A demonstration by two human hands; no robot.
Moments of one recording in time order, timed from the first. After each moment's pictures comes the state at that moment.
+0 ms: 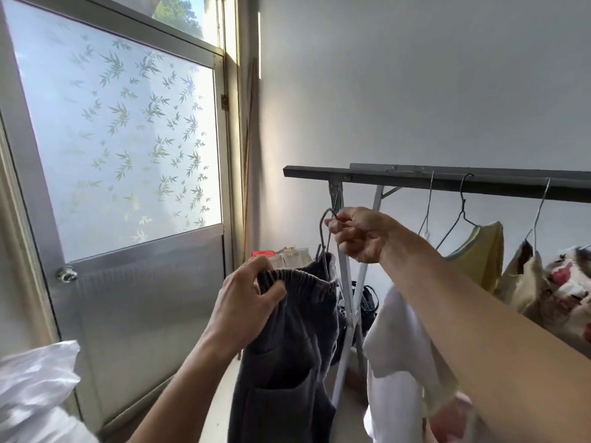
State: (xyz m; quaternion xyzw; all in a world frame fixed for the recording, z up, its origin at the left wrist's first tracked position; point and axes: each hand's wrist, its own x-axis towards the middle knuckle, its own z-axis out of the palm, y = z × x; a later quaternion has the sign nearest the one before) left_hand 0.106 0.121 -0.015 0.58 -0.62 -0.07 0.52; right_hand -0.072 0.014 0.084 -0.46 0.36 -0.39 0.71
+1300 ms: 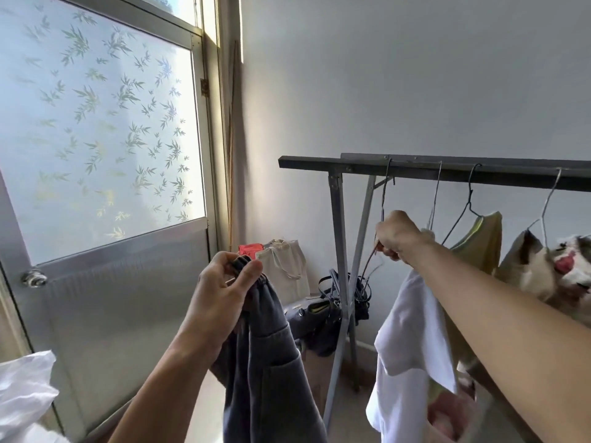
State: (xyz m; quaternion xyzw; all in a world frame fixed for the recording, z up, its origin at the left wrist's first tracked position) left_hand 0.145 0.113 -0.007 0.52 -0.50 -0.29 0.63; right_hand -0.091 -0.037 0.054 -0.59 0.69 -0.37 0.22
